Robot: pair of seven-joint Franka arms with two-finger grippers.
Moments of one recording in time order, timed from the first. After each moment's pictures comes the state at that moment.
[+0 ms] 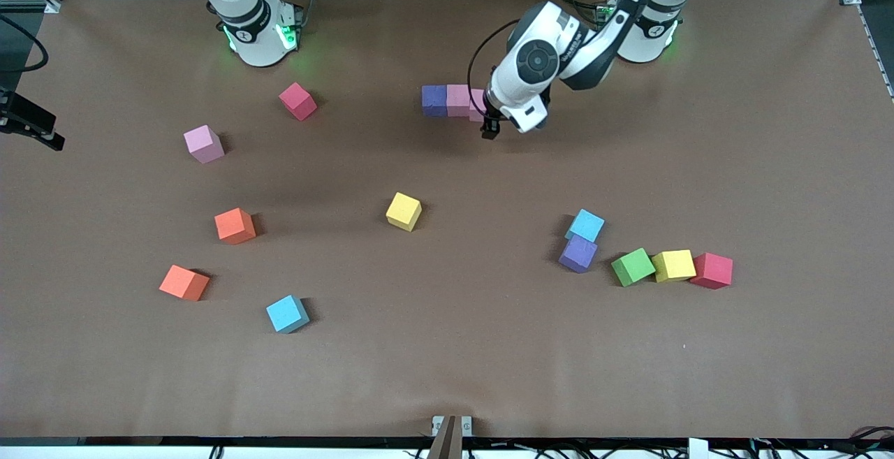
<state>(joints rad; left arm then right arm) -0.76 0.22 -0.06 -2.17 -0.43 2.25 -1.97 0.01 0.02 -0.12 -1.49 0.00 1.56 -0.16</state>
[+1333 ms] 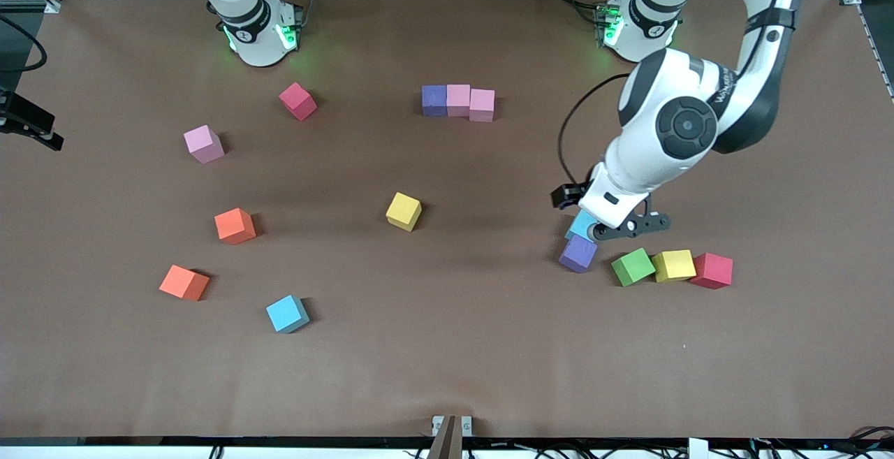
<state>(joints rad) -0.46 0.32 0.07 -1.68 -0.08 1.90 -0.37 0.01 0.02 -0.12 -1.49 0.00 1.56 -0.16</state>
